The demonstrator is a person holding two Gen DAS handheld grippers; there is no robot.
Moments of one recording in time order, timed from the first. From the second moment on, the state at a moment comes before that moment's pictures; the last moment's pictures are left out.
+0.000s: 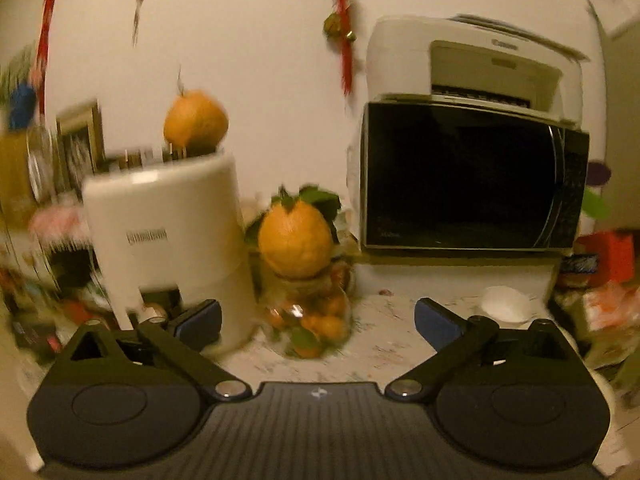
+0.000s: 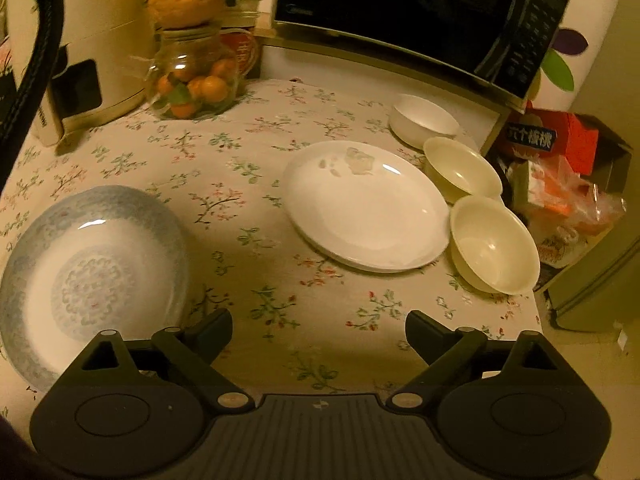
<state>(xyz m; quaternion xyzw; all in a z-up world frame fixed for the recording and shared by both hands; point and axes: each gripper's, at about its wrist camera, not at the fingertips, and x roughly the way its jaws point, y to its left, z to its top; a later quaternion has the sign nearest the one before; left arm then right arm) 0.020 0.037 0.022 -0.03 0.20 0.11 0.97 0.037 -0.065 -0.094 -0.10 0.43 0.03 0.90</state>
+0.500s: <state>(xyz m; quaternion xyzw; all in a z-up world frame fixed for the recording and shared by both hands) 0.100 0.021 -0.054 -0.07 0.38 0.03 0.92 0.086 -0.177 -0.087 0.14 0.45 0.01 0.88</state>
